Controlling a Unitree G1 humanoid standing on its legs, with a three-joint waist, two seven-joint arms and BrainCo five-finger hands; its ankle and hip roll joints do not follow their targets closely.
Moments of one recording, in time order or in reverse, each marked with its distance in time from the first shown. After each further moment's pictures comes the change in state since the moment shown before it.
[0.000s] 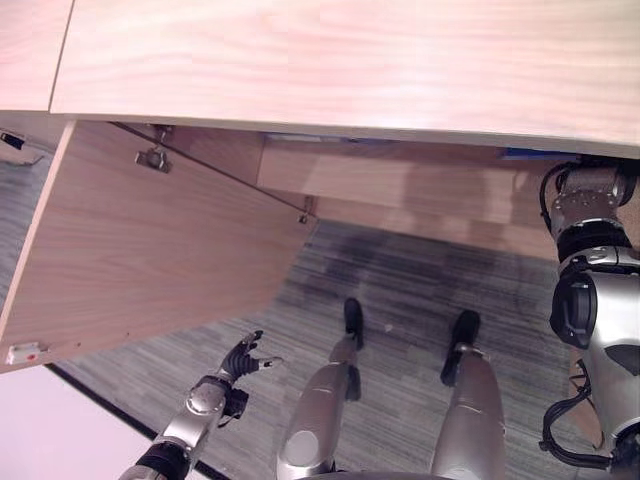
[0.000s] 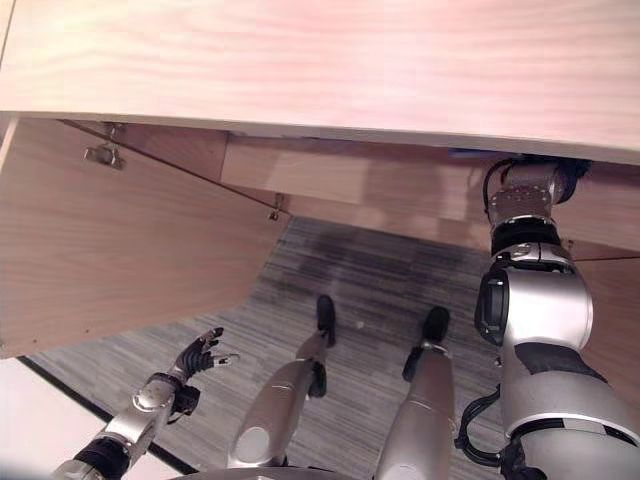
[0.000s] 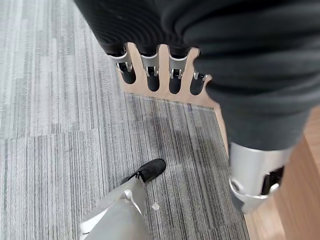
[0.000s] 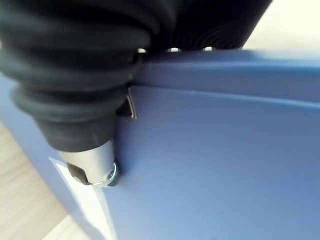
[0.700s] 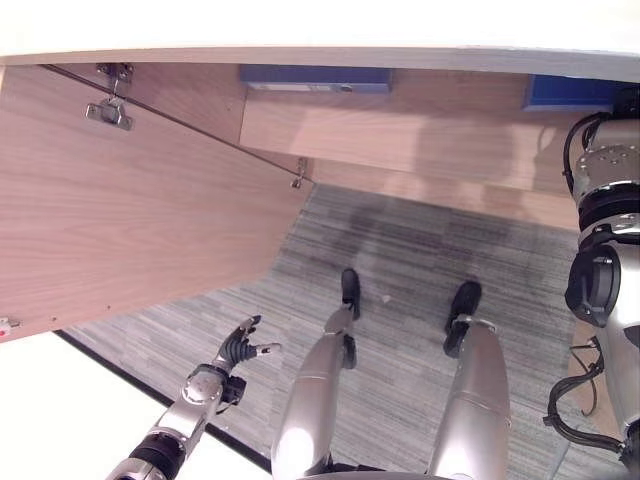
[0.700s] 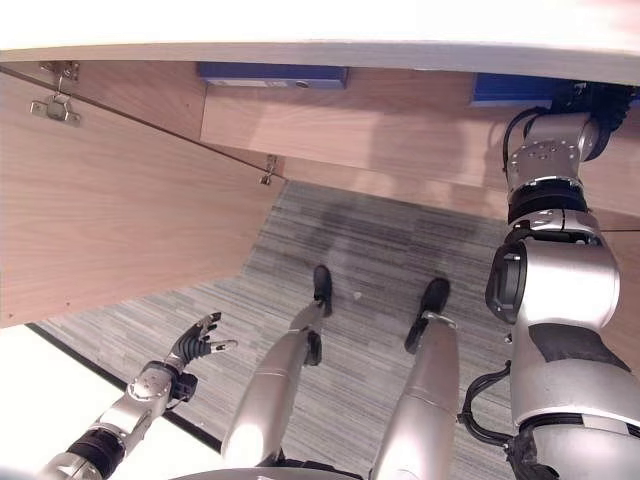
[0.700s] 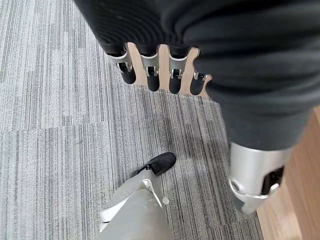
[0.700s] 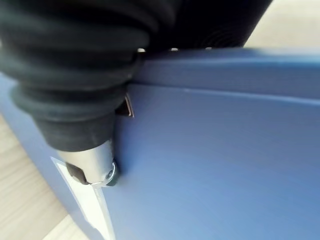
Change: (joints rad) left arm -0.012 0.041 -0.003 -0.077 0.000 -0.007 0.015; right arm -0.181 -0.037 0.010 -0.004 0.013 -0.030 -0.071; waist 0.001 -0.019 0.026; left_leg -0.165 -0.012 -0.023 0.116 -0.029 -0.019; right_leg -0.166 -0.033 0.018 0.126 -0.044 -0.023
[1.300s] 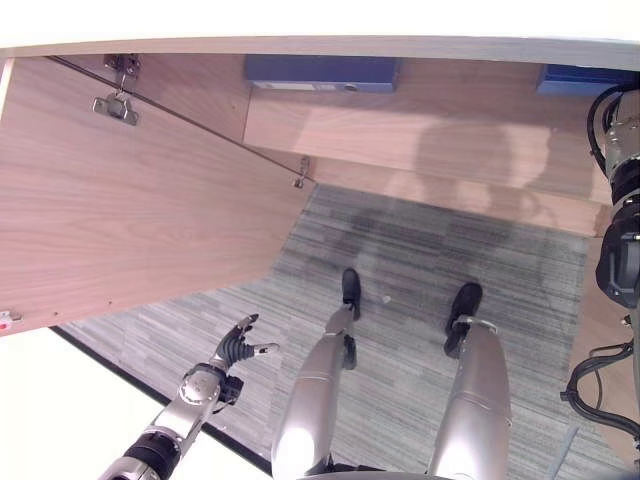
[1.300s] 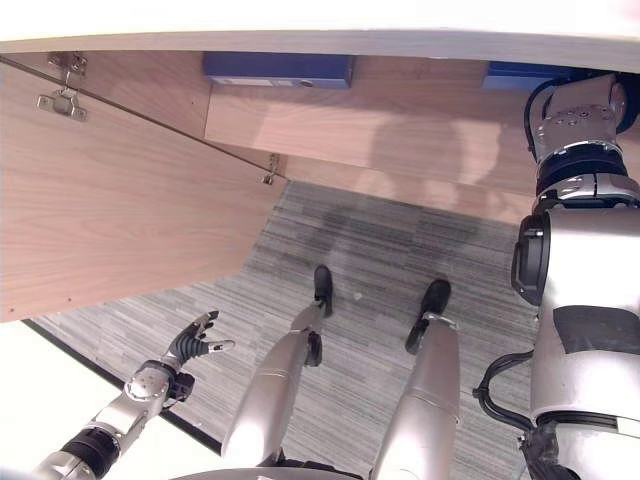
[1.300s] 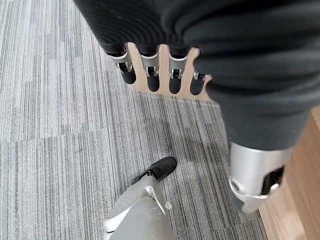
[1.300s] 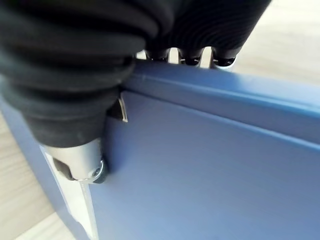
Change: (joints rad) left arm -0.002 0.037 -0.039 0.001 0.001 -0.007 0.031; right arm -0.143 -0.077 0.199 0.193 -0.015 0.143 -0.144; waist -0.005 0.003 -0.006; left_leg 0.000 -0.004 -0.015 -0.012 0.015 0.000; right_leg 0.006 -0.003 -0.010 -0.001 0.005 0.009
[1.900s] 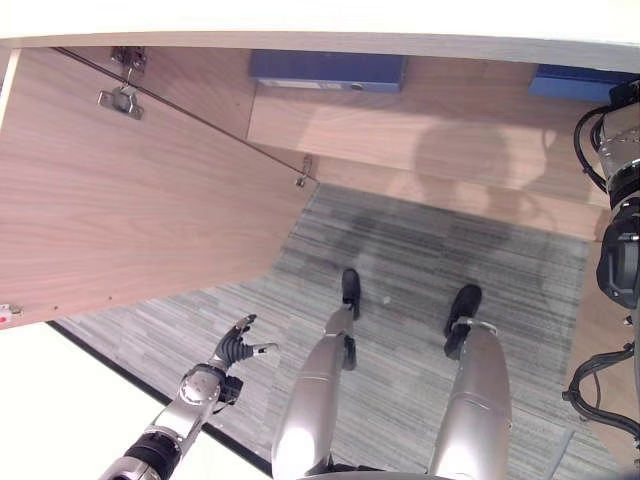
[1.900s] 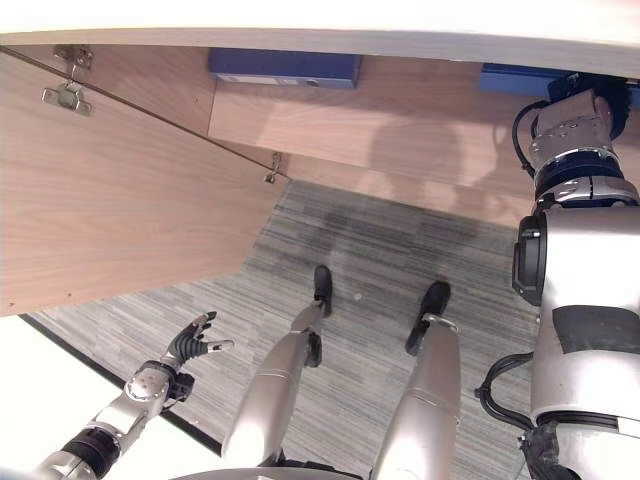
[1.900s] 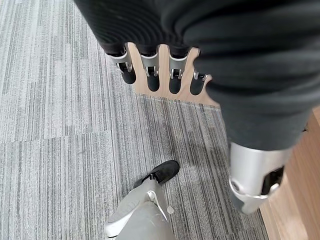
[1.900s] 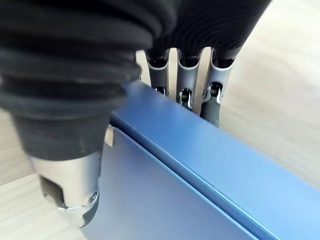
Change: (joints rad) left arm -0.002 -0.003 -0.007 0.006 0.000 0.012 0.020; right arm -0.003 0.006 0.029 0.085 -0.084 0.124 0.038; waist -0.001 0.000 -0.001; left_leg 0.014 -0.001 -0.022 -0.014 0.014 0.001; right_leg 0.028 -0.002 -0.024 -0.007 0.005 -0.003
